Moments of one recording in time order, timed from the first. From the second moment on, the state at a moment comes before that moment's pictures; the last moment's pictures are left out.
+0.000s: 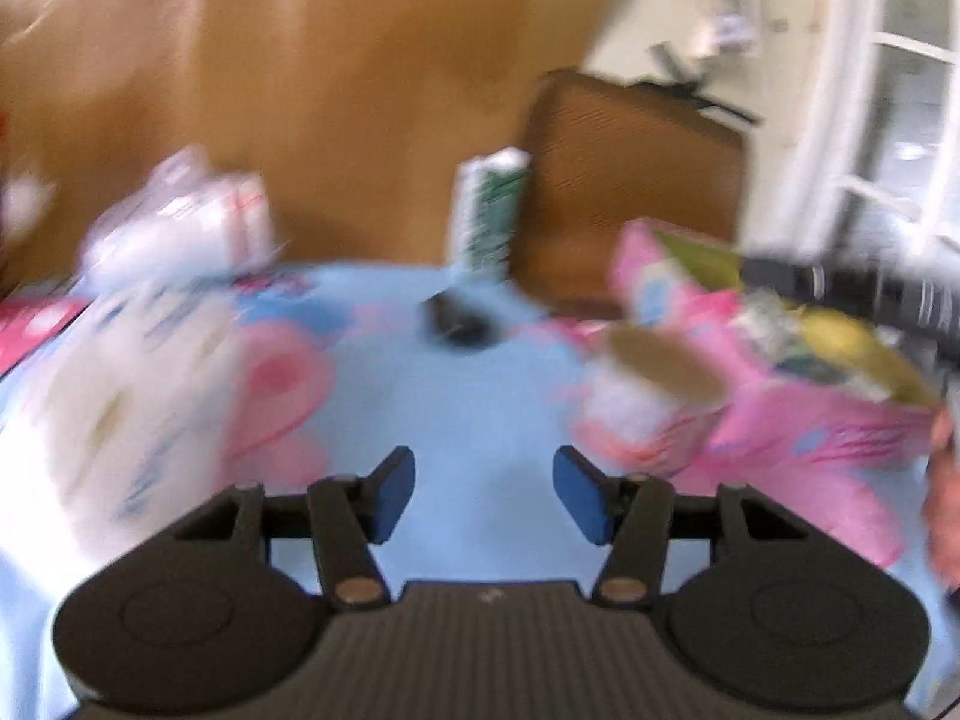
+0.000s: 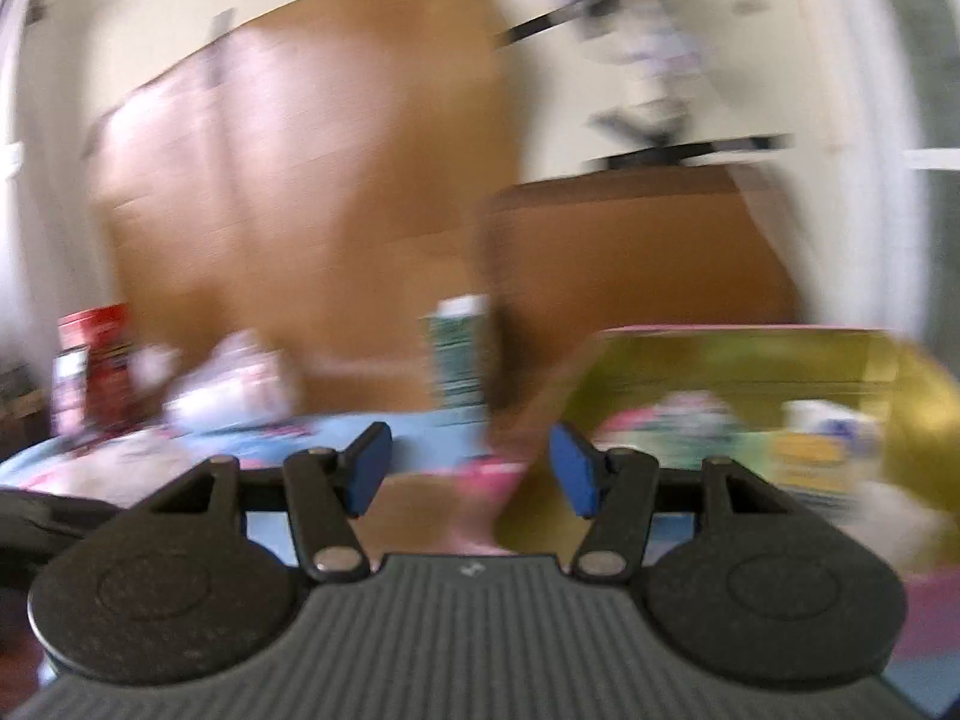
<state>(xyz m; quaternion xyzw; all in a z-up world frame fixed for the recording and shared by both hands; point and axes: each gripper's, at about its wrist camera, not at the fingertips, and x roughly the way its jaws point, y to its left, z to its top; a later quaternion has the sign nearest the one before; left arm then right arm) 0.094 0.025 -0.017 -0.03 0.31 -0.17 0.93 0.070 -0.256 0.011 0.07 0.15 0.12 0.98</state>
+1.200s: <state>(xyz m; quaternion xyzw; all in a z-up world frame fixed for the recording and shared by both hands) 0.083 0.098 -0.041 -0.19 0.25 -0.17 0.93 0.104 -0.109 -0.041 -0.16 0.34 0.29 0.88</state>
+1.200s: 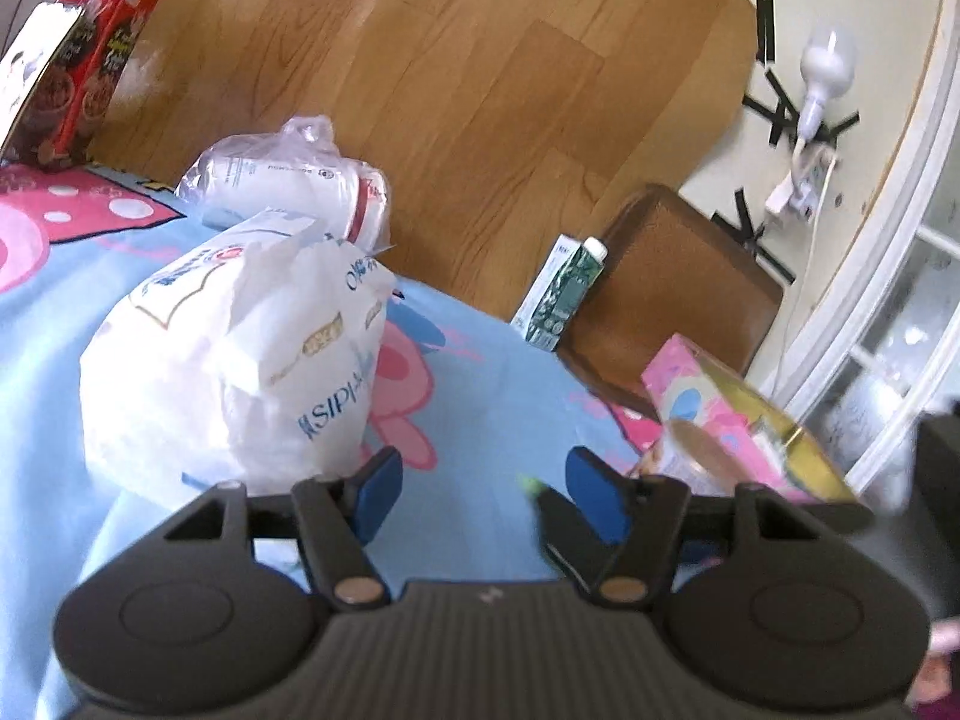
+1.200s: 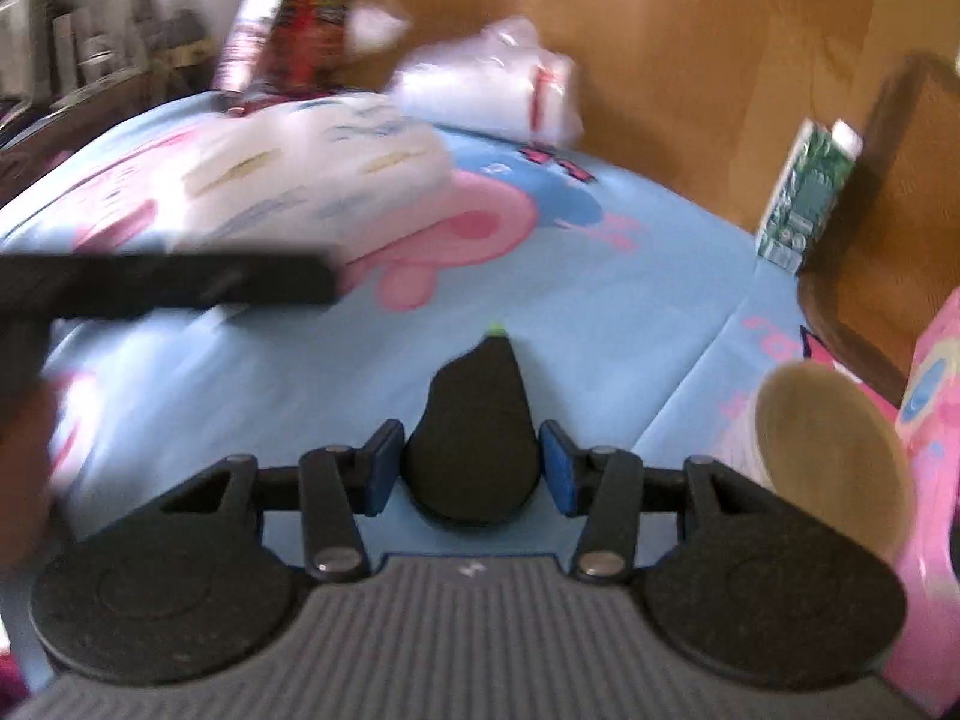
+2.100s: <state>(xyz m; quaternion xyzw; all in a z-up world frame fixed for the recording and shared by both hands) 0.072 0.059 -0.044 -0.12 0.31 -0.19 0.92 -0.007 -0.190 -0.072 -0.06 0.25 0.25 0.93</state>
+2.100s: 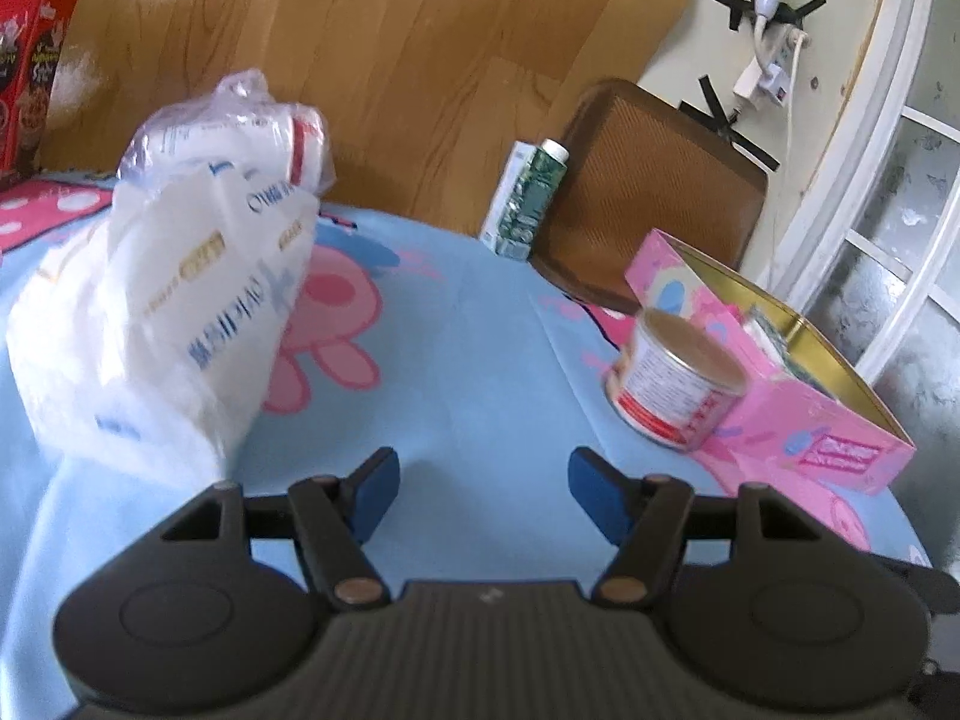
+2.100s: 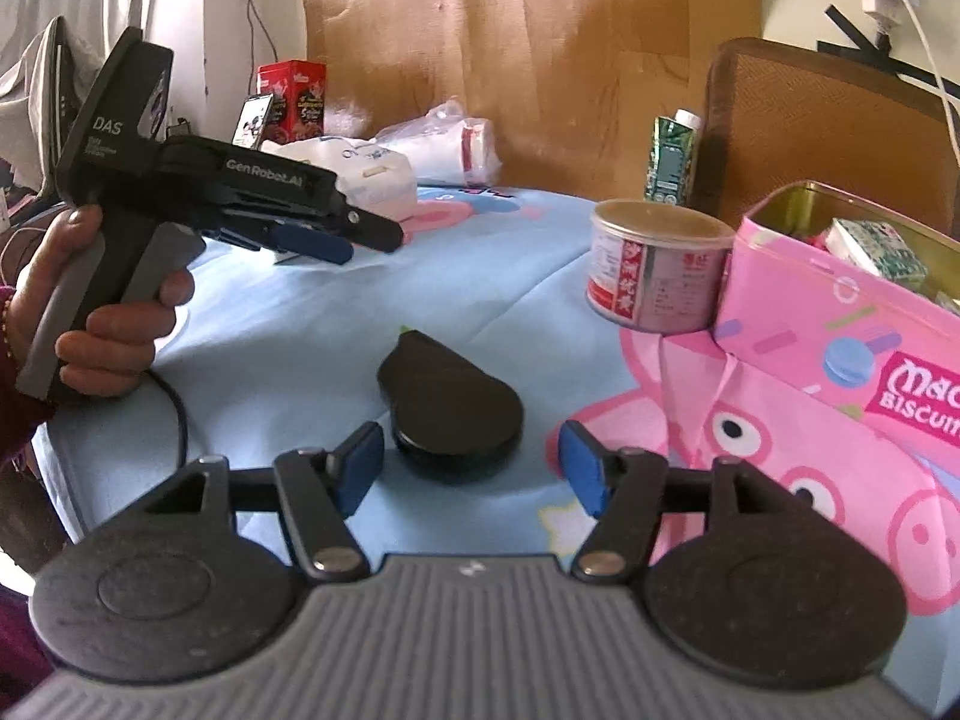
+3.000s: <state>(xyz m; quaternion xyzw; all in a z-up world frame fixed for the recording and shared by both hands) 0.088 -0.071 0.006 -0.12 0.36 -0.36 0.85 -0.002 -0.246 -0.044 0.10 0.19 0.20 0.96</state>
